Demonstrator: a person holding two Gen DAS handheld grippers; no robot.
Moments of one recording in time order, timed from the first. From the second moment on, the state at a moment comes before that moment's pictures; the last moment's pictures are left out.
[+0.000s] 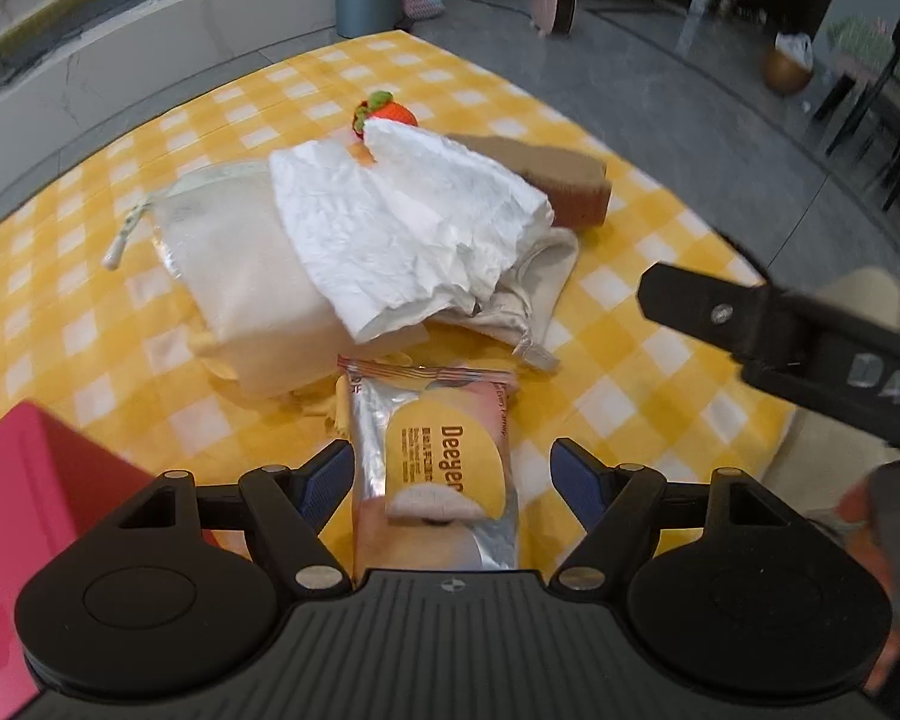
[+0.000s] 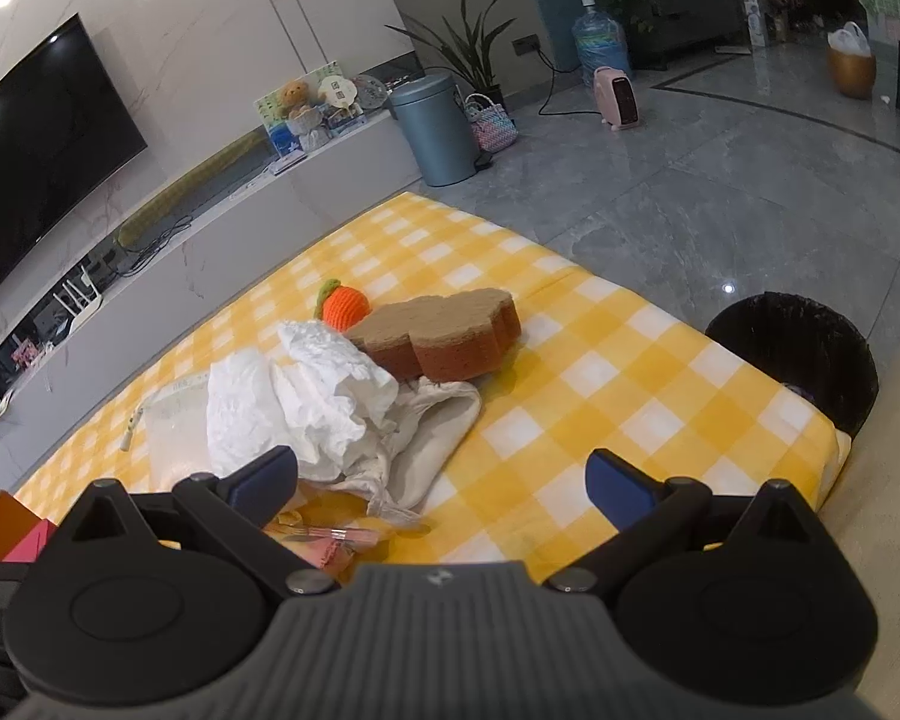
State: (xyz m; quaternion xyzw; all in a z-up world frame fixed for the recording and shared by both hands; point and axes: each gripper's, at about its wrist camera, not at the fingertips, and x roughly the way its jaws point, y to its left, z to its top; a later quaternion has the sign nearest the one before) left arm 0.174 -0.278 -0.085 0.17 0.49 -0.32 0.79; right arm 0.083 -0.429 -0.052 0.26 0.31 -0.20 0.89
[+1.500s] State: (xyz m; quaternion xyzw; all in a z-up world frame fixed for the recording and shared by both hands) left arm 0.182 -0.262 -0.126 0.13 0.53 -0.27 0.80; right arm 0.140 -0.405 -0.058 0.21 0.31 -0.08 0.92
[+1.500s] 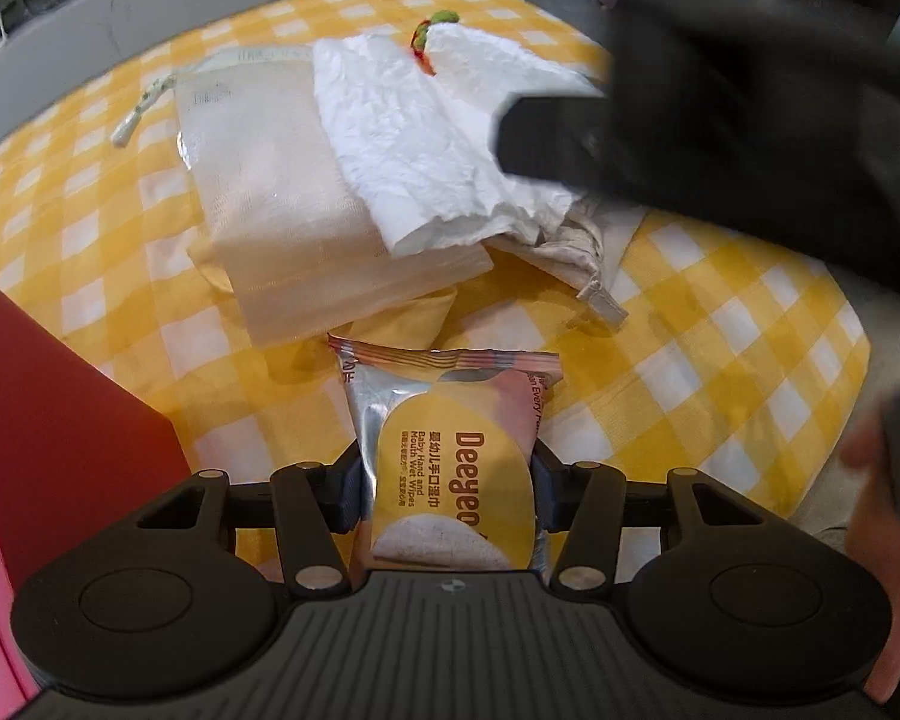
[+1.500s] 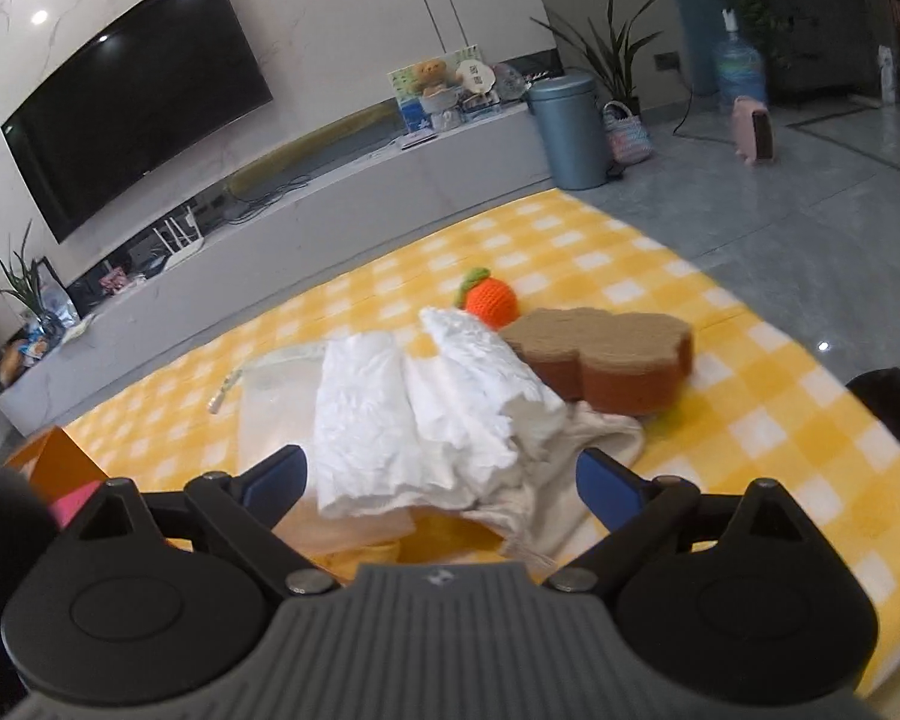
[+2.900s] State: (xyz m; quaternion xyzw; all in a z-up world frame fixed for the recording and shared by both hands) left arm 0.173 -0.258 -0.132 0.13 0.51 -0.26 0.81; right arm 0.142 -0.435 -0.044 0.08 0.41 -0.07 0.90
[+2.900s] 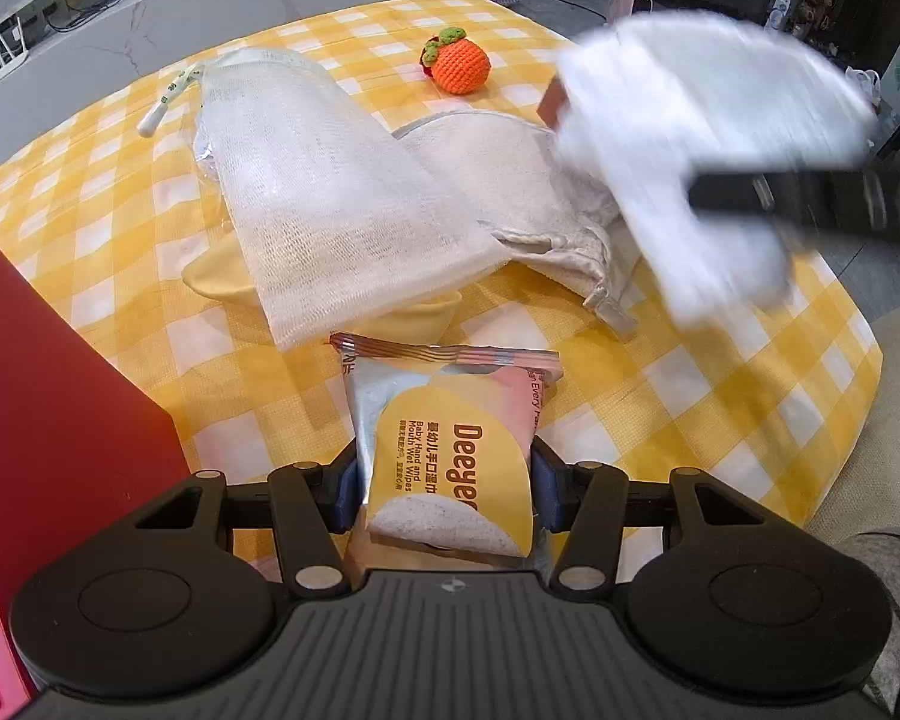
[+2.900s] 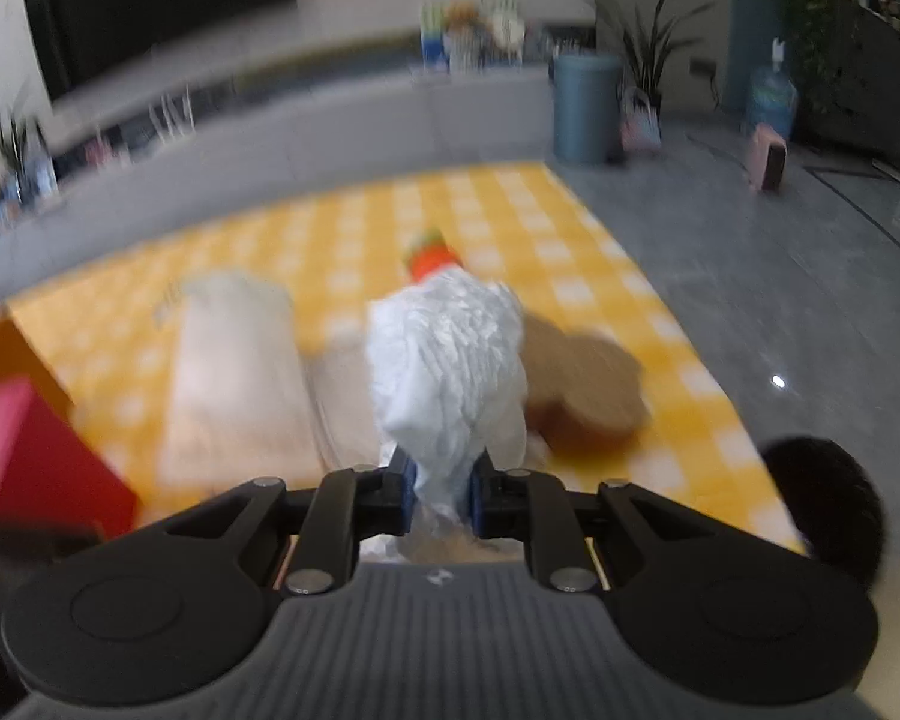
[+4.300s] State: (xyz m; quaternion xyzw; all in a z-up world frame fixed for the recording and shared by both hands) left arm 0.140 -0.187 -0.006 0.07 0.41 -0.27 0.87; right arm 0.093 -0.420 0.023 0.17 0.26 0.07 0.95
